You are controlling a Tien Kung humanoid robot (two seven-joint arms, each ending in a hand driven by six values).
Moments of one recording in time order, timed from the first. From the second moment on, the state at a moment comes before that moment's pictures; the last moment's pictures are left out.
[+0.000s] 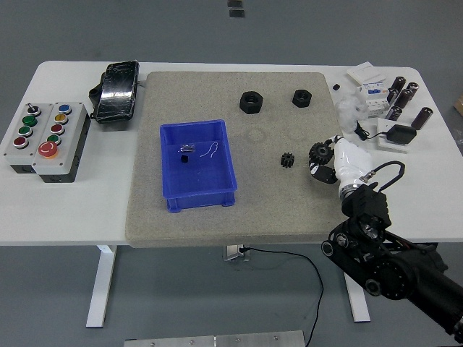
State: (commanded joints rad) left arm -0.02 0.08 -1.68 -0.18 1.61 0.05 0.25; right arm 0.45 -0.18 0.77 1.15 -2.01 -0.52 -0.60
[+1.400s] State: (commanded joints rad) left arm -0.02 0.08 -1.69 -0.18 1.63 0.05 0.25; right arm 0.54 -0.09 0.50 1.32 -1.98 -0.52 -0.56
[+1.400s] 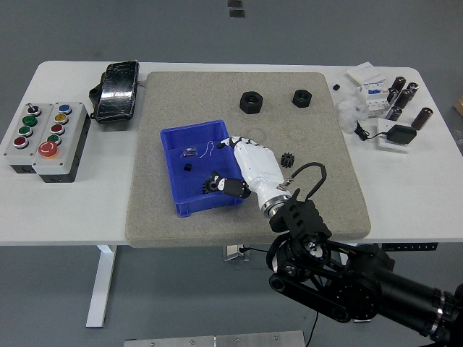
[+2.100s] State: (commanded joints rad) left arm -0.02 0.08 -1.69 -0.18 1.63 0.05 0.25; right arm 0.59 -0.12 0.61 1.02 -1.91 -0.46 -0.58
